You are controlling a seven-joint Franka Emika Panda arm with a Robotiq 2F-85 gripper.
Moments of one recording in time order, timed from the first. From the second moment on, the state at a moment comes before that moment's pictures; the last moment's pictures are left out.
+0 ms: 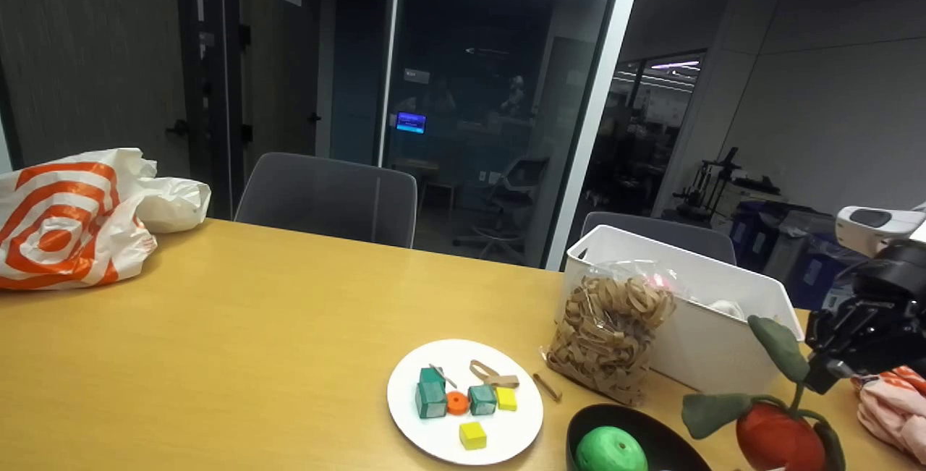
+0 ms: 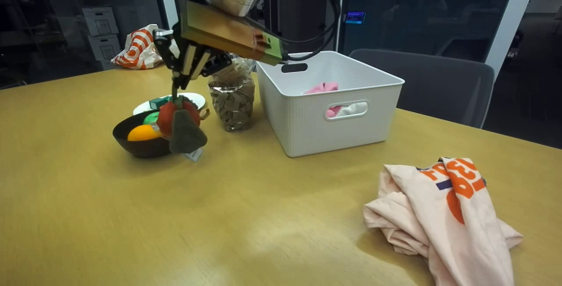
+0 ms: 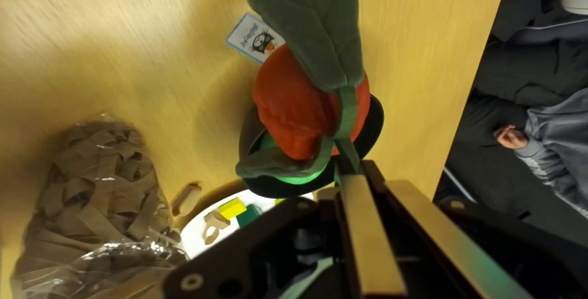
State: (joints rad) arm 0.06 -0.29 -0.23 -2.41 0.52 1.80 -1.51
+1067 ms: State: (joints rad) arm 0.15 -0.23 -0.01 -2.36 0.56 1.86 -1.80
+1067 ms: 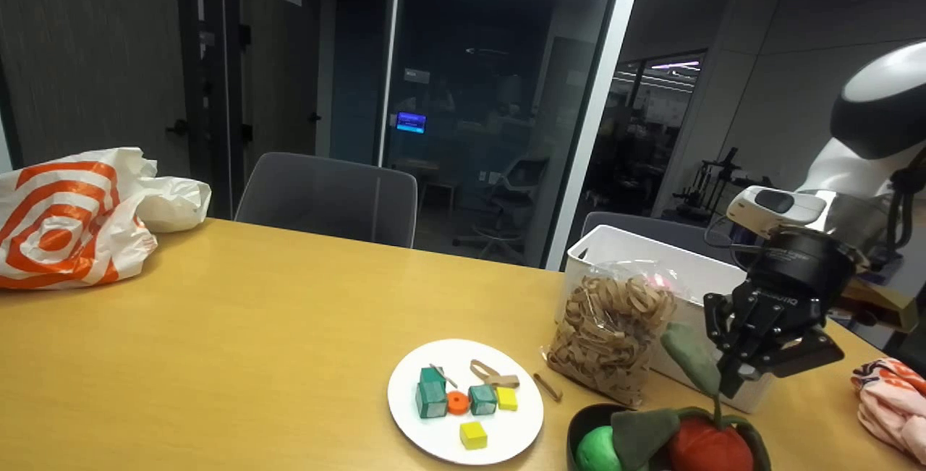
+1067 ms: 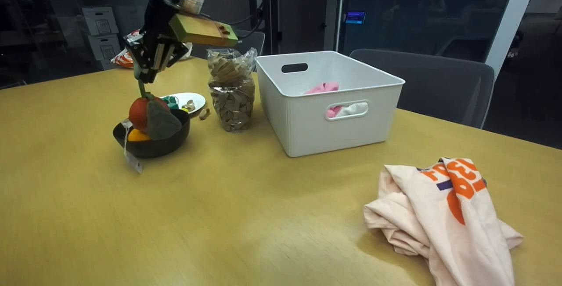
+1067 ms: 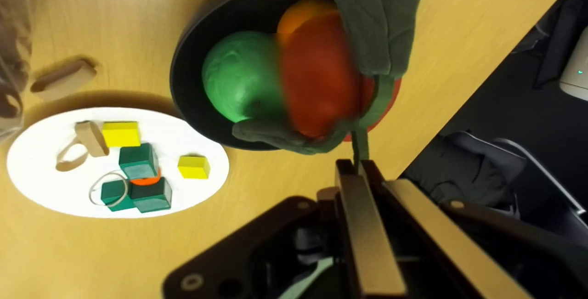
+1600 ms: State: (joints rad) arm 0.16 -0.20 0.02 -2.36 0.57 1.93 -1.83
